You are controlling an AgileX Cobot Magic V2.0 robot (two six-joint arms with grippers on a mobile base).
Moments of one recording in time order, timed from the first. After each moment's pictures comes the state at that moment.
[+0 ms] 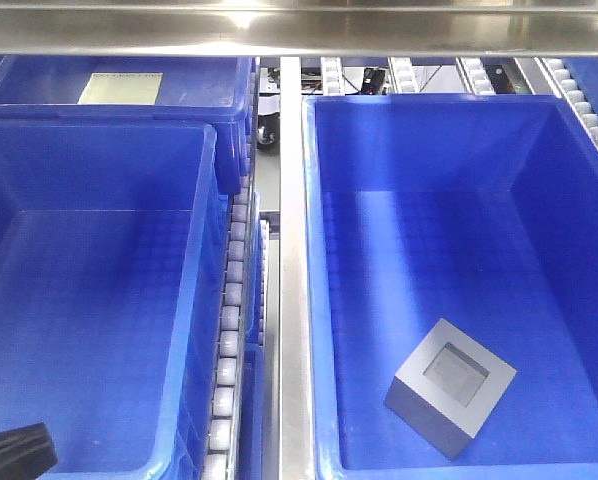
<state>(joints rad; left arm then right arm) -0.99 0.36 -0.42 0.13 0.26 -0.23 -0.13 -0.01 0.03 0.01 0.21 0.01</state>
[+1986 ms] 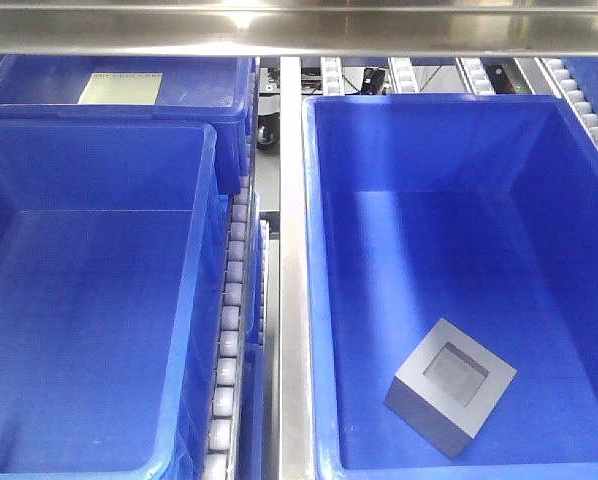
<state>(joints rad) 0.00 -0.01 0.03 -0.03 0.16 0.00 -0.13 -0.01 0.03 0.01 0.21 0.01</state>
